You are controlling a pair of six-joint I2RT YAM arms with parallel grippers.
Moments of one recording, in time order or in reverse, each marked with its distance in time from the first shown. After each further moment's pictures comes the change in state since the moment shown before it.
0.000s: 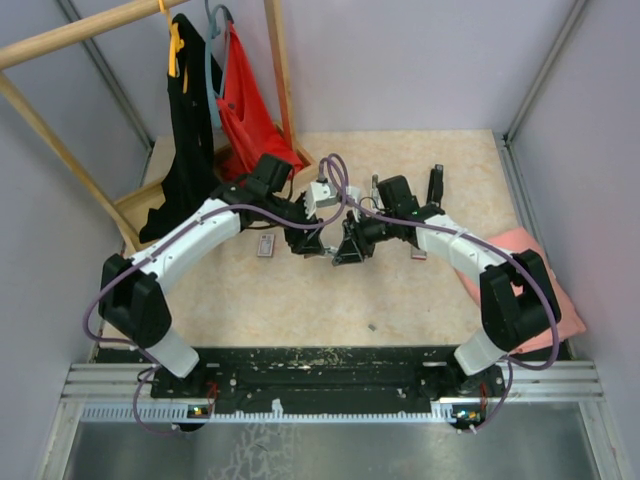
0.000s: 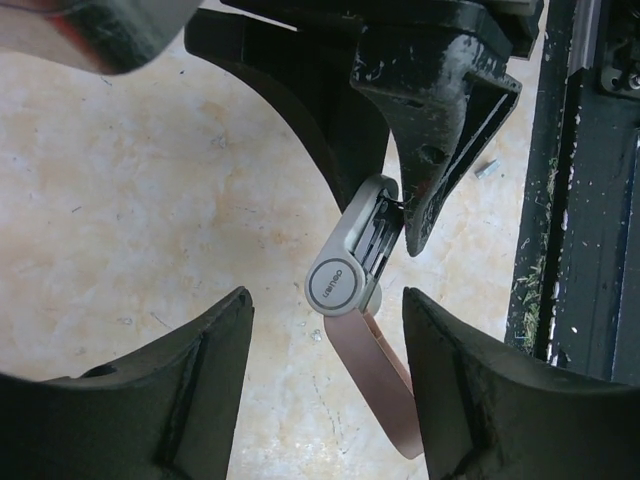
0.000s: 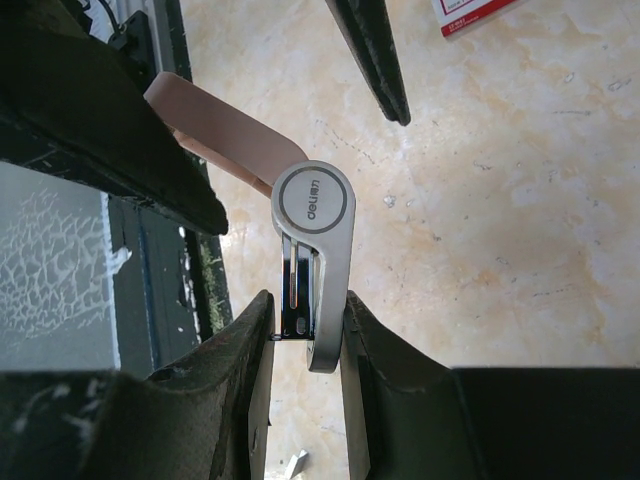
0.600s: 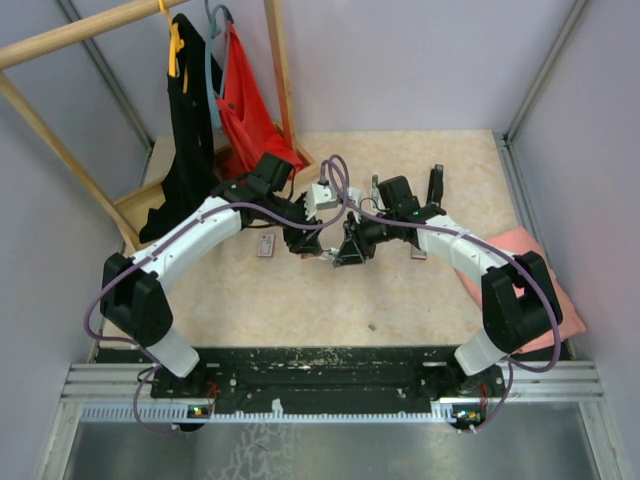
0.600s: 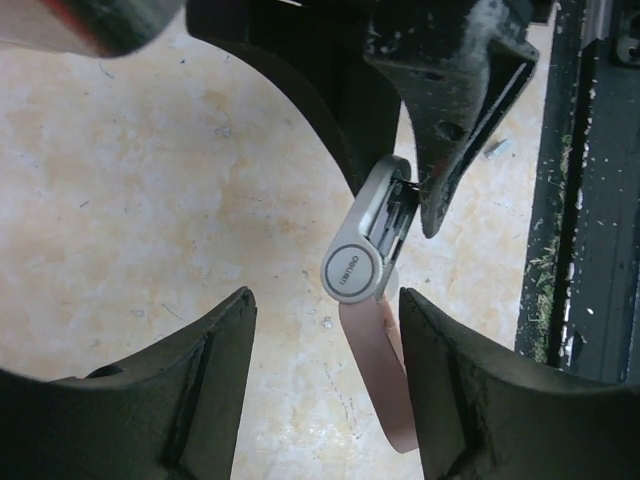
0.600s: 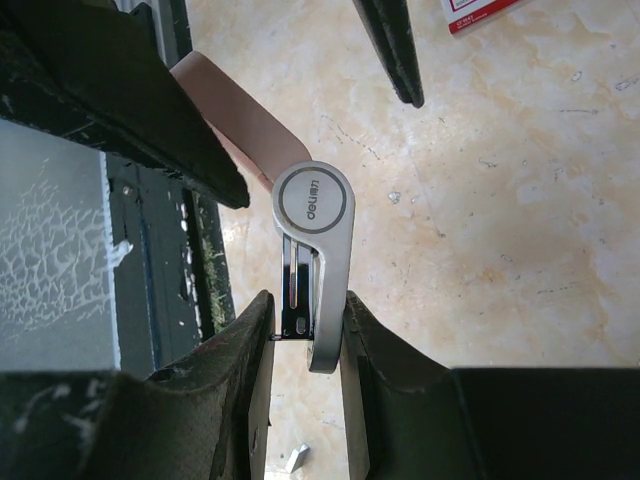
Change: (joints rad) left arm -0.004 0.013 0.027 -0.052 -0.029 0.071; right arm 0.000 -0.014 -0.004 -0.027 -0.005 -0.025
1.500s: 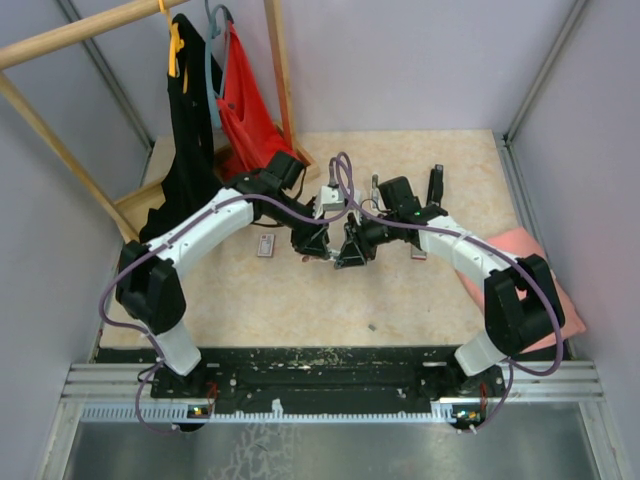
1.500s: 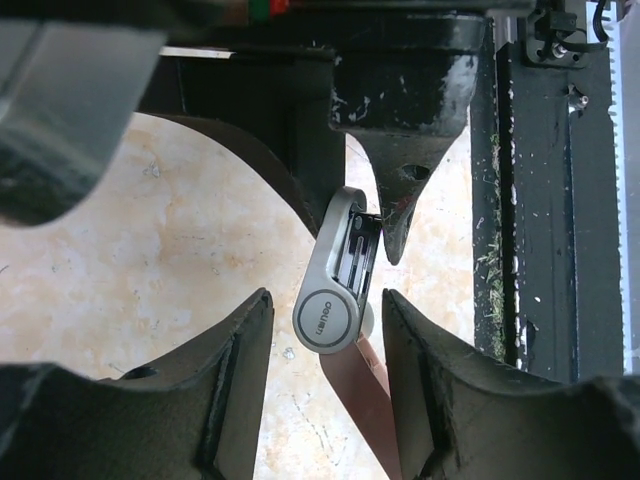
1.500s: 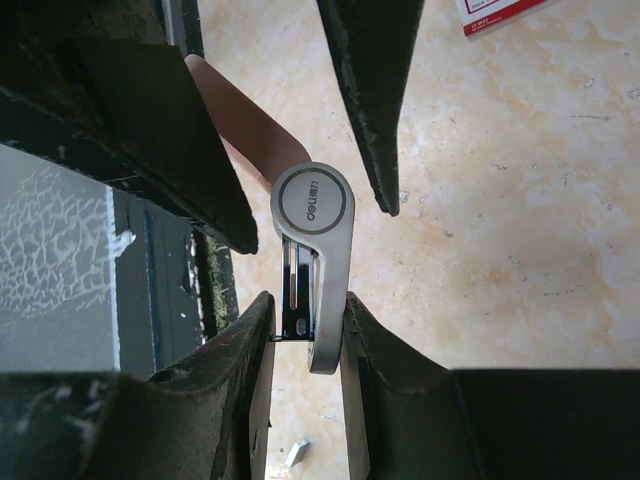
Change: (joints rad) left arm -0.015 0.106 0.096 -0.110 0.154 0.069; right arm 0.001 -0.019 -0.001 -0.031 -0.015 -0.043
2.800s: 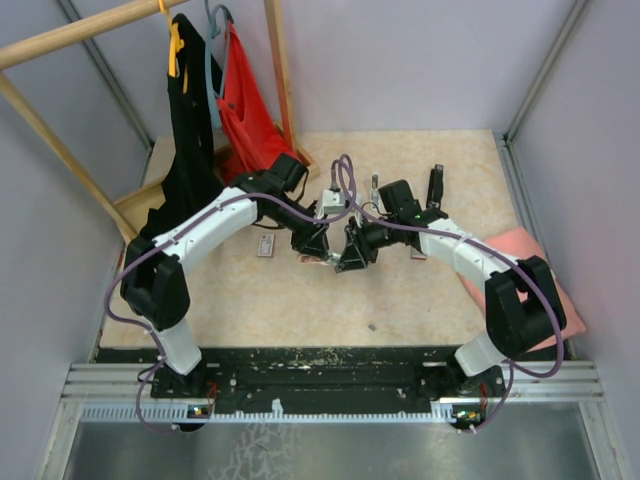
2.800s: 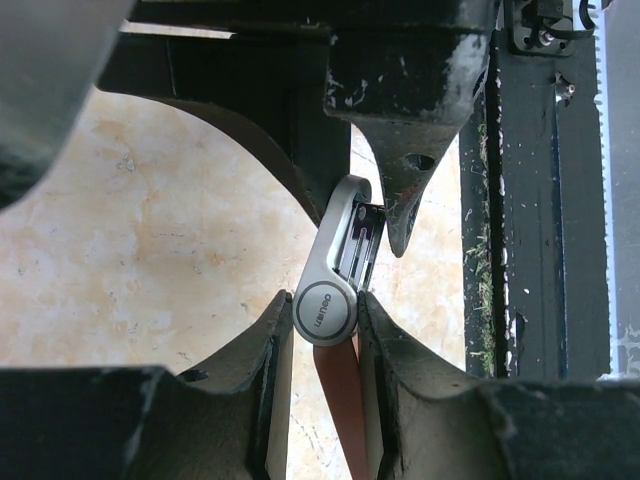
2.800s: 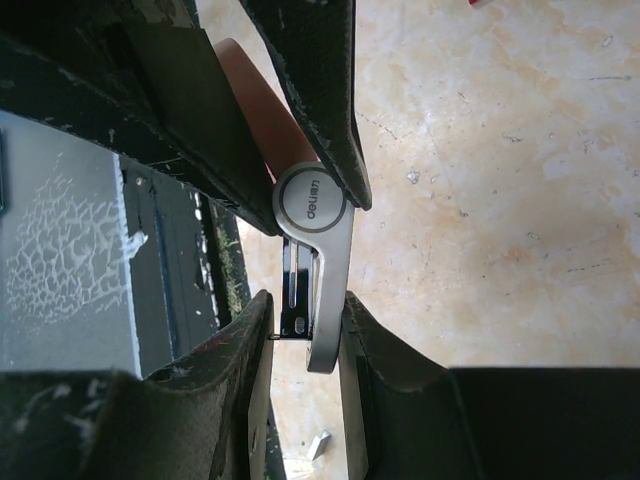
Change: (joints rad) left arm -0.003 0.033 0.010 -0.052 0.018 0.033; right arm 0.005 -0.012 -0.027 0.002 0.016 0.061
